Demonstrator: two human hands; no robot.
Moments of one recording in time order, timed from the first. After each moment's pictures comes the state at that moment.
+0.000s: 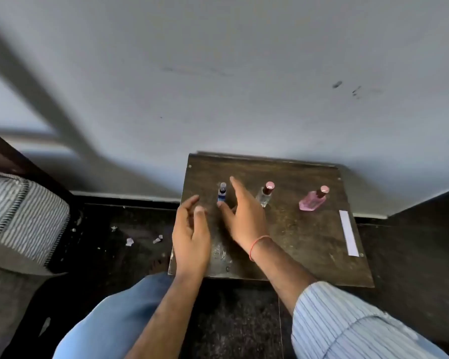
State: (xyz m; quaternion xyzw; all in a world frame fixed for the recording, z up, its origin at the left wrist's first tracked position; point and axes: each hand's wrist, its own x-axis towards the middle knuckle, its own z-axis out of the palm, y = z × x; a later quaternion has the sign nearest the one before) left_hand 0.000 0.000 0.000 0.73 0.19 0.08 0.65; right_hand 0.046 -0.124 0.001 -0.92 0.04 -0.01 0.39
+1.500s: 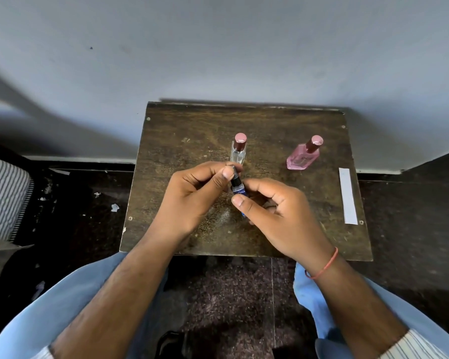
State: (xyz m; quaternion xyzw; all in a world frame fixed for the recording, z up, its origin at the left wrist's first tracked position) left_hand 0.027 -0.055 -0.003 0.68 -0.06 -0.11 0.72; right_hand -0.015 -0.249 -0.002 -0.81 0.02 0.06 0.58
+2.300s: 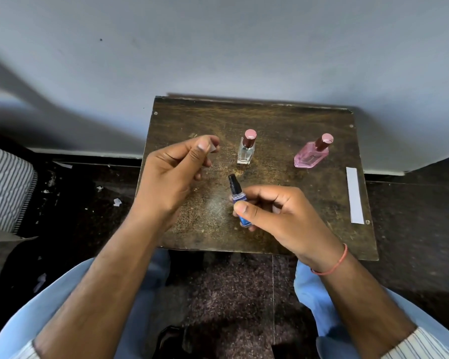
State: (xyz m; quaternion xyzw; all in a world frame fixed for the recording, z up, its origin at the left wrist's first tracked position) left_hand 0.047 -0.022 0.001 0.63 0.01 -0.07 0.77; right_hand -0.016 -0.246 0.000 -0.69 -0.01 0.18 0.70
